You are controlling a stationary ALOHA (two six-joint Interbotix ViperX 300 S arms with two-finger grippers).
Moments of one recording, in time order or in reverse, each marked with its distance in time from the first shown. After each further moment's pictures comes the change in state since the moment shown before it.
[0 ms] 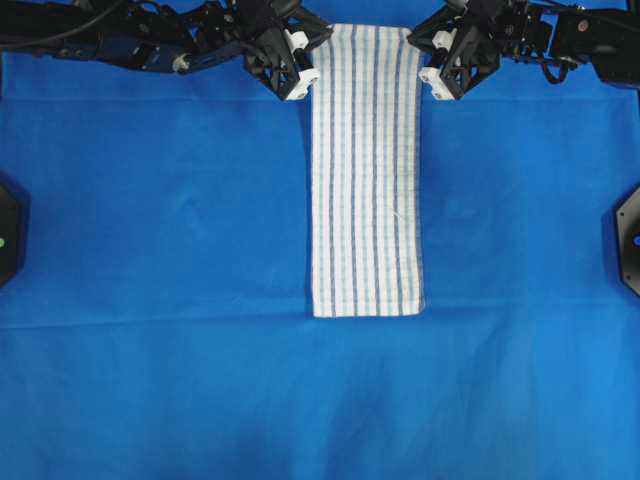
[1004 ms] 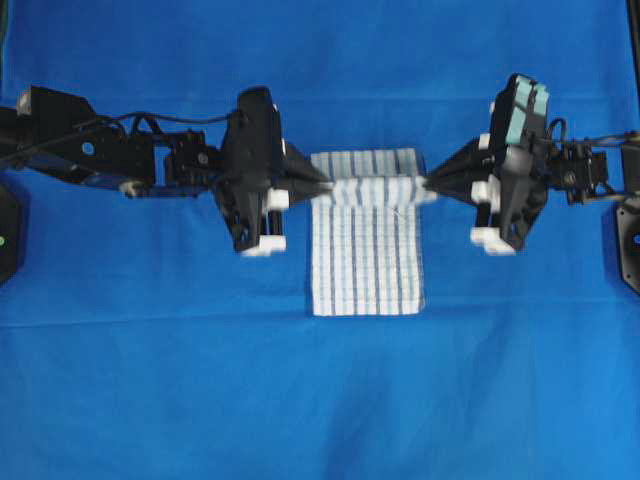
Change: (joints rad) left arm -0.443 -0.270 0.204 -0.002 0.120 -0.009; right arm 0.569 -0.393 0.256 0.064 0.164 0.121
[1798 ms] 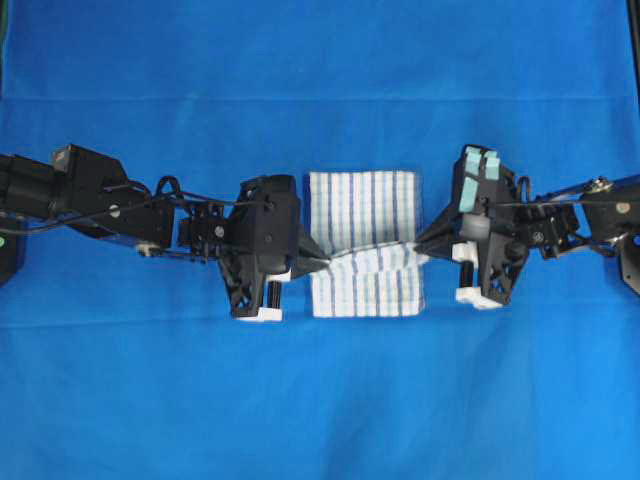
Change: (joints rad) left arm -0.137 0.115 -0.012 -0.005 0.015 -0.043; right arm 0.150 0.170 -0.040 0.002 0.025 0.091
